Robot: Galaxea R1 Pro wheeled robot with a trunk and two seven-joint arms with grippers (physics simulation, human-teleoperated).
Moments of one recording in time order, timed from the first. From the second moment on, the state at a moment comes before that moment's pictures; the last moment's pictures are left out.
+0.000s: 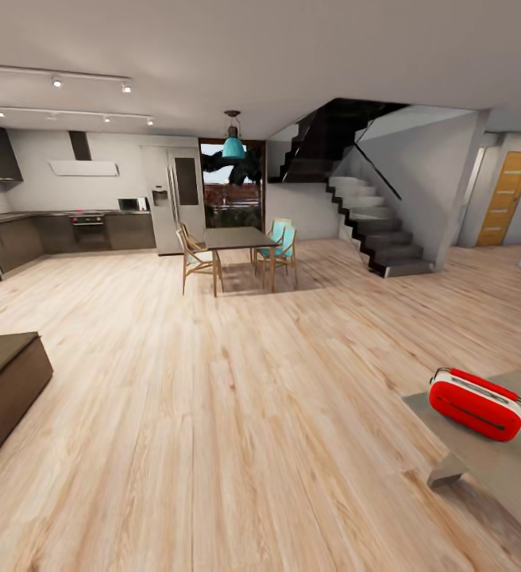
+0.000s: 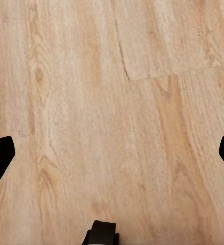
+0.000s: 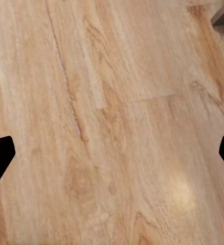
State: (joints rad) left arm 0.04 -0.07 0.00 -0.69 -0.01 -0.01 0.17; right arm -0.07 -0.16 0.00 -0.53 0.00 -0.09 0.01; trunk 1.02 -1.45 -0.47
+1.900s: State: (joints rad) left arm 0.04 -0.07 0.00 -0.69 -0.01 -0.01 0.17; right arm -0.07 -0.16 0.00 -0.53 0.00 -0.09 0.01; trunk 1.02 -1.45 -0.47
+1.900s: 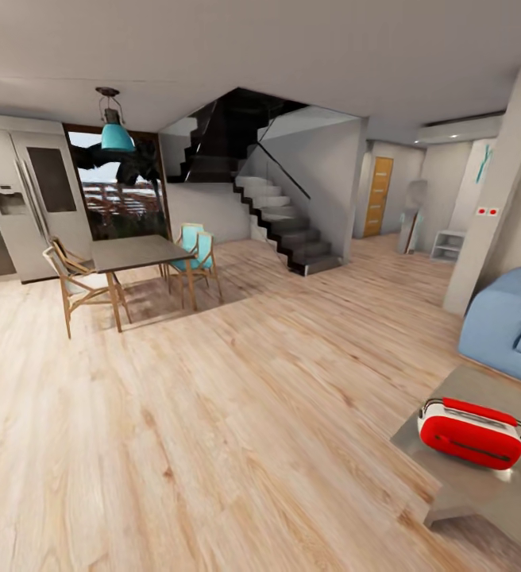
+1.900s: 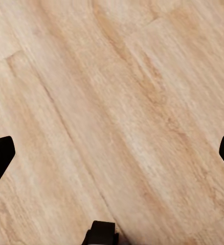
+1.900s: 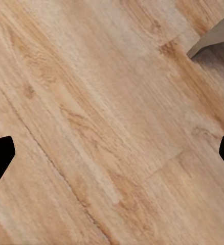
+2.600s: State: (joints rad) left arm 0.04 -0.07 0.00 -0.69 -0.01 -0.01 0.17; right arm -0.07 -0.16 0.00 -0.53 0.00 -0.09 0.01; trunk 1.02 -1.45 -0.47
